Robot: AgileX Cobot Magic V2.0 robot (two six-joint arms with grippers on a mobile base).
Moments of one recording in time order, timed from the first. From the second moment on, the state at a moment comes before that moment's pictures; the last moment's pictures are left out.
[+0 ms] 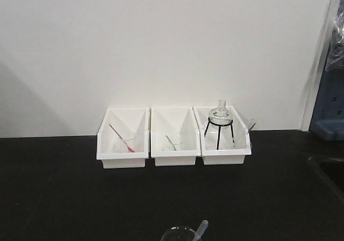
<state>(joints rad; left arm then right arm) -0.07 -0.01 0.03 -0.02 0.01 0.05 0.16 0.17 -0.07 -0.13 -0.03 0.11</state>
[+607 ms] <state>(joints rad) -0.07 -0.01 0.03 -0.02 0.01 0.05 0.15 -0.01 0.03 -0.13 0.00 0.11</state>
